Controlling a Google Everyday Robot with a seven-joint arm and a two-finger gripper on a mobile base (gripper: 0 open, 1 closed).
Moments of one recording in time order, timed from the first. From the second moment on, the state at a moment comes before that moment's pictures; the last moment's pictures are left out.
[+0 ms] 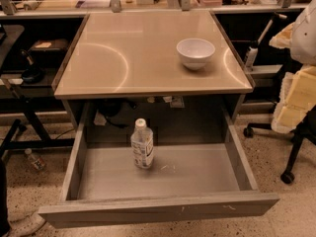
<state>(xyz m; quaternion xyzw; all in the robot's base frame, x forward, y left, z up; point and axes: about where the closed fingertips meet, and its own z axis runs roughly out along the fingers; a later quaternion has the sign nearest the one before) 0.438 -0.217 0.976 -0.60 0.78 -0.03 0.16</state>
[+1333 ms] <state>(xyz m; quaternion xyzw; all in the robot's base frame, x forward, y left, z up) 0.427 -0.163 0.924 -0.61 0.78 0.04 0.15</state>
